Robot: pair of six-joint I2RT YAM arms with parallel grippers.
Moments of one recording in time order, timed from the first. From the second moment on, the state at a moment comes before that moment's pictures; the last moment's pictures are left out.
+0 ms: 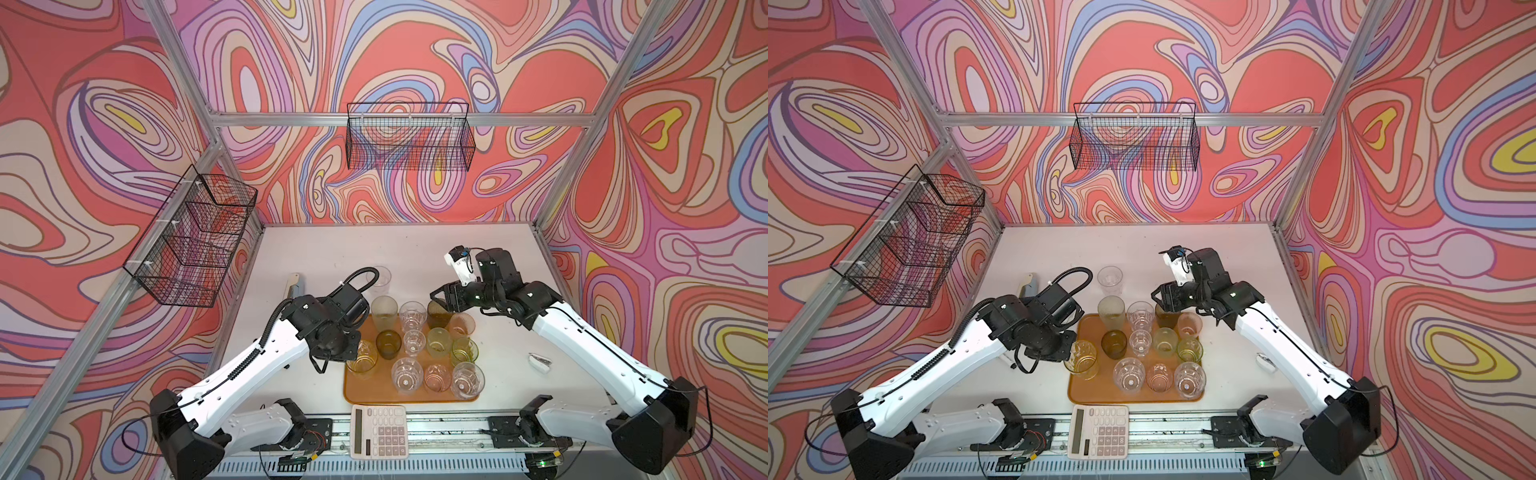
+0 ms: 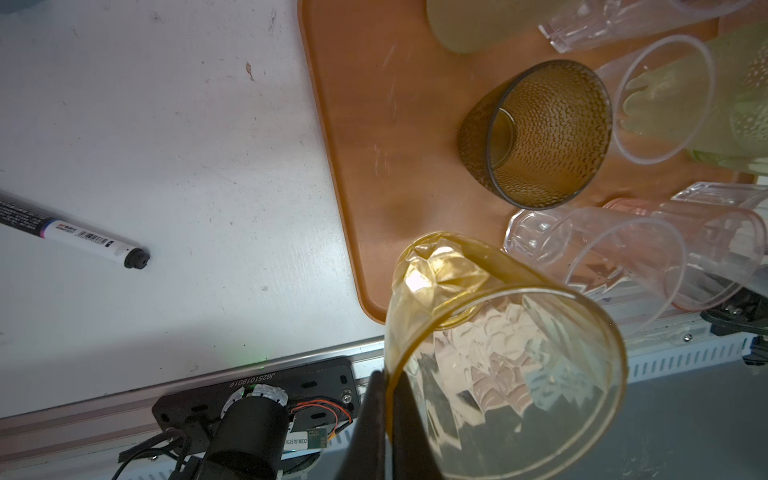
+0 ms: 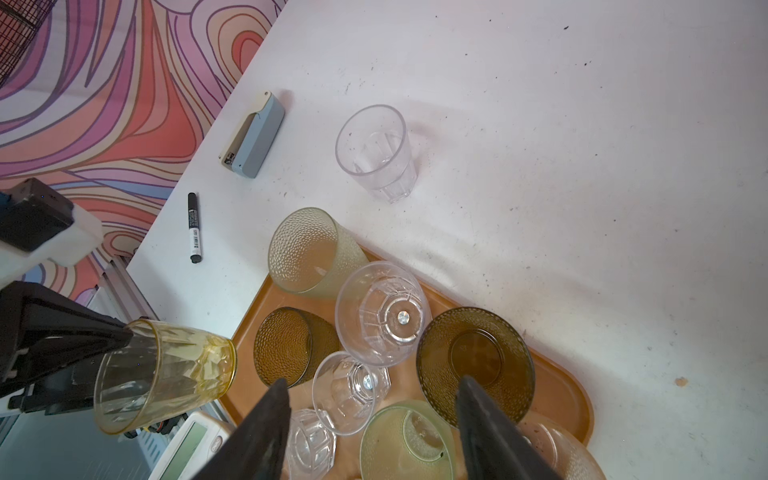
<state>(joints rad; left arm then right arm) -0.76 1.16 1.13 -1.34 -0.01 -0.65 0.50 1.23 1.11 -0.61 -0.32 0.23</state>
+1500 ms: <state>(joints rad) -0.90 1.19 0.93 -1.12 0.00 -0.83 0.50 1.23 1.11 -0.59 -0.32 0.23</state>
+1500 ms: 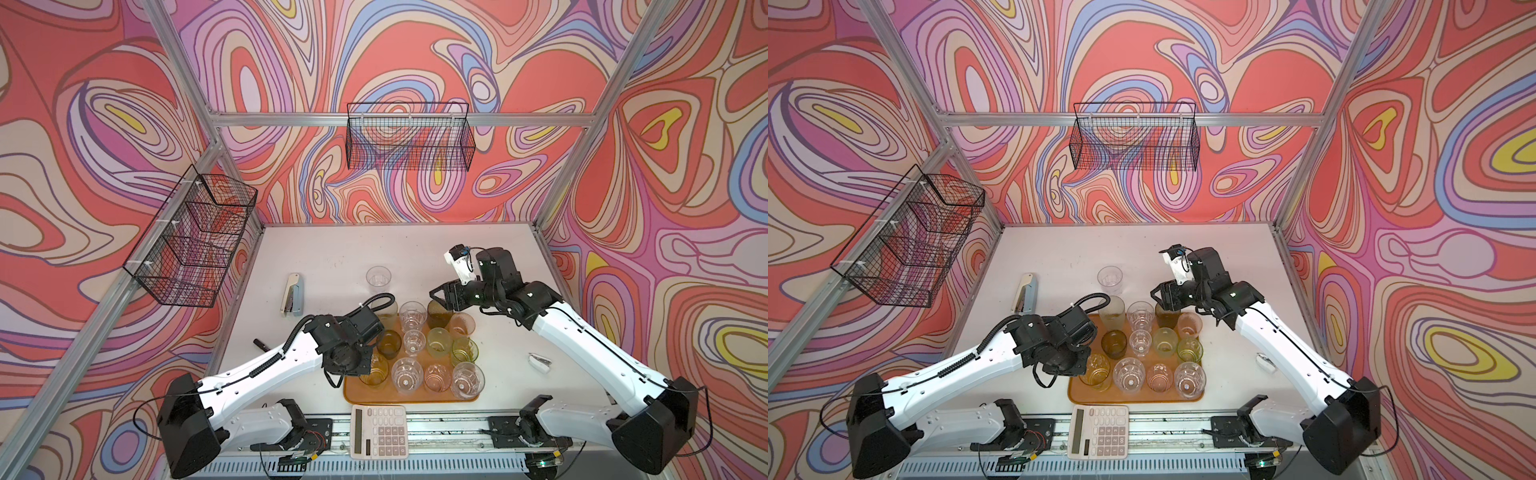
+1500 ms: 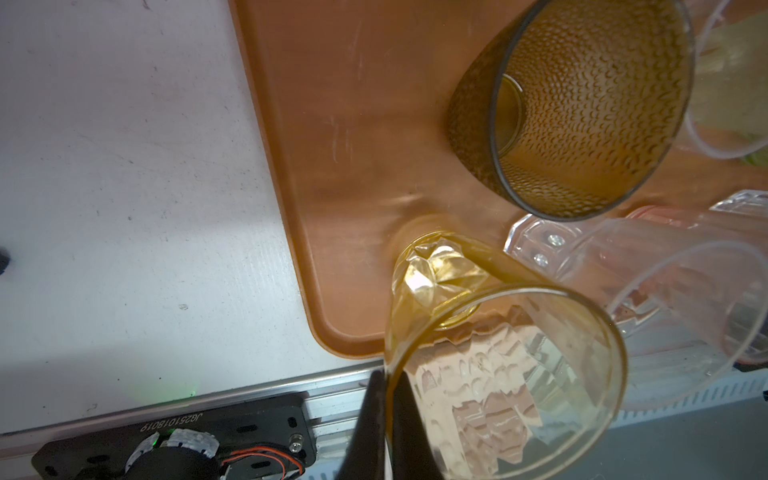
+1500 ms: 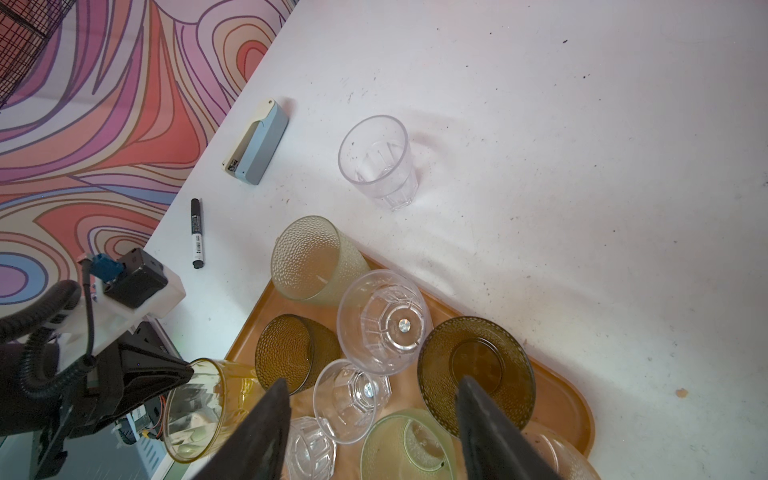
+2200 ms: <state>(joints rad) -0.92 1.23 0.92 -1.11 0.01 -0.84 0.50 1.23 1.11 -0.59 -0.32 0.23</state>
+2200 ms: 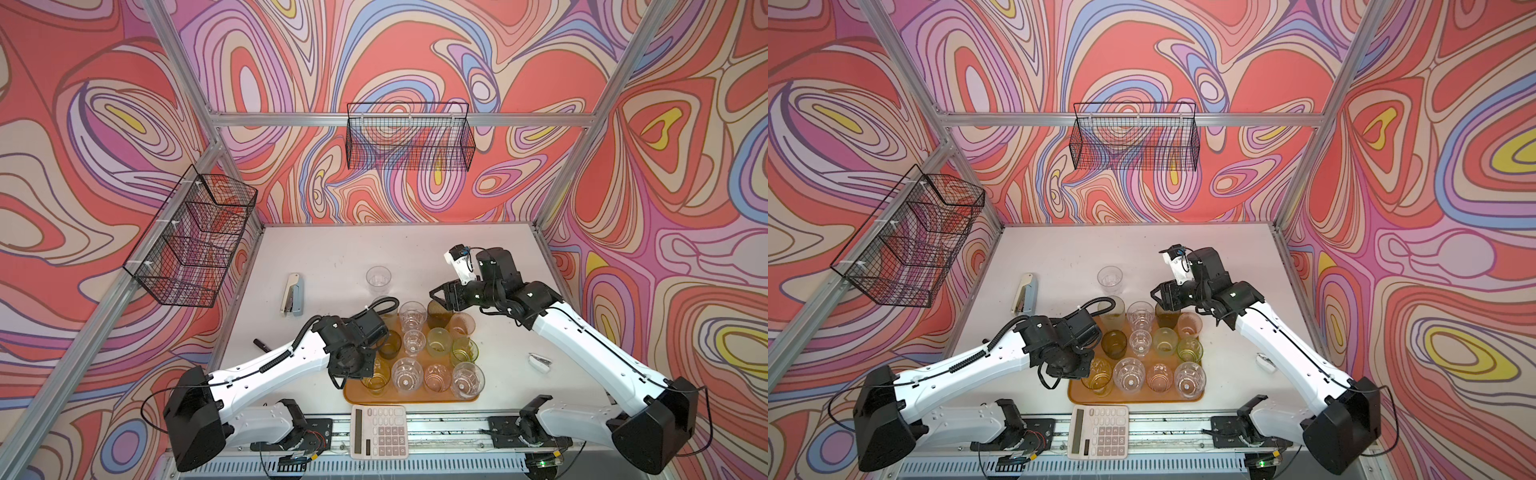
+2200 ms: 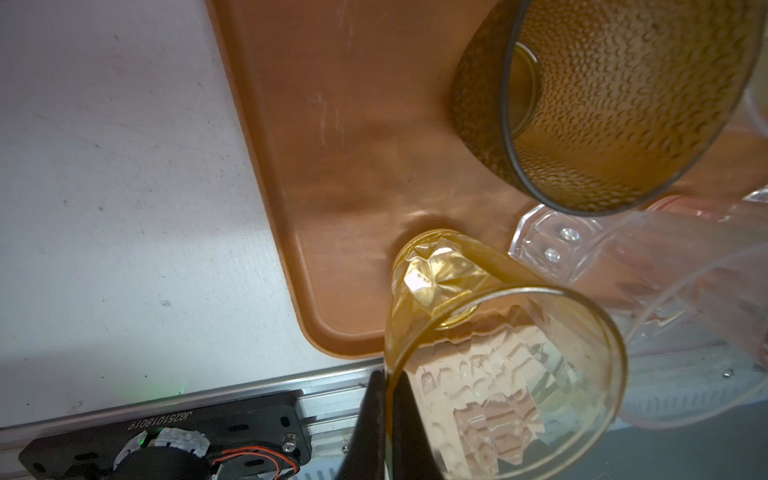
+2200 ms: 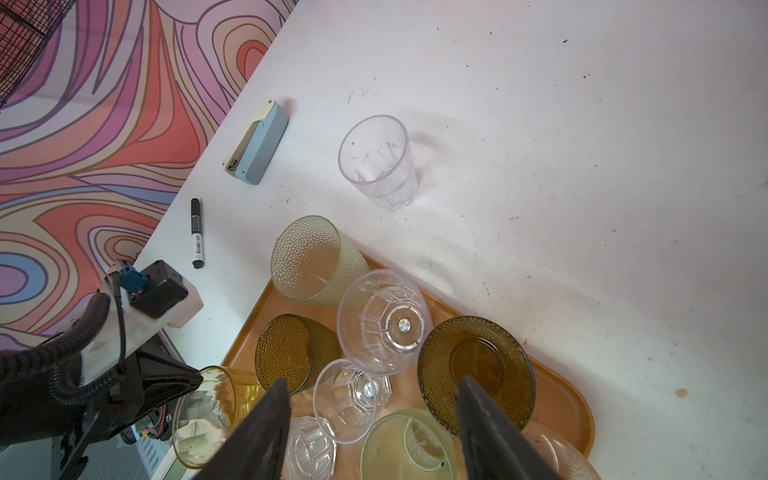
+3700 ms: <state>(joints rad) -0.92 1.32 1.19 -1.23 -0.05 -0.70 0.50 1.23 1.10 -0.59 -0.32 0.23</state>
